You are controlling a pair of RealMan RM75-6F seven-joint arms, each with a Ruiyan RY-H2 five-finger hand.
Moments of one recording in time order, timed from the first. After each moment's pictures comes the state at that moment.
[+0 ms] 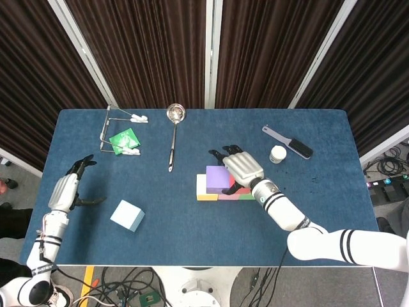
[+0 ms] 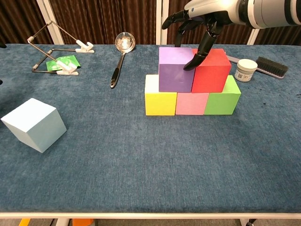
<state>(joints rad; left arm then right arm) -0.36 -1.32 -0.18 -1.56 1.25 1.16 -0.26 1.16 -1.22 0.13 -1.80 -0.59 0.78 -0.37</state>
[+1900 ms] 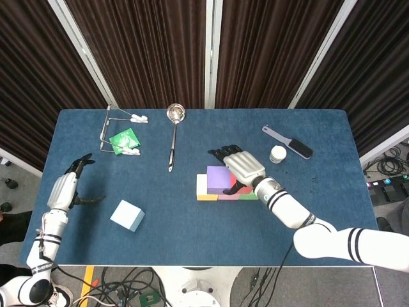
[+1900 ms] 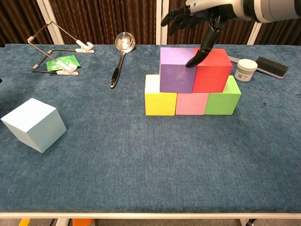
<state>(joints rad) -0.36 -1.32 -0.19 -1.56 1.23 1.16 -0.25 1.13 -1.16 0.16 -1.80 -0.70 0.71 -0.24</state>
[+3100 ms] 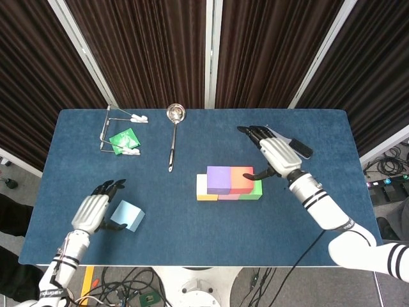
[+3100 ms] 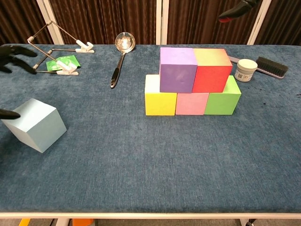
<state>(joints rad) -0.38 -1.25 -0.08 -1.95 1.23 1.16 0.22 0.83 -1.06 0.26 -1.76 -1.14 0.83 0.22</state>
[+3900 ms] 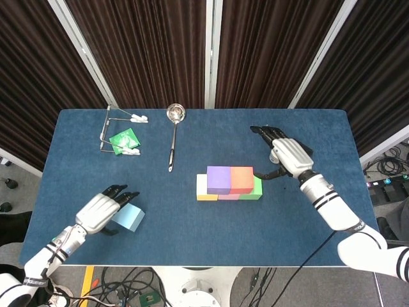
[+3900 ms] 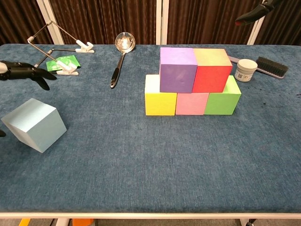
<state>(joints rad) -0.52 -1.14 0.04 -1.72 1.57 0.99 0.11 0.78 -1.05 0.26 -1.73 -1.17 0.81 0.27</state>
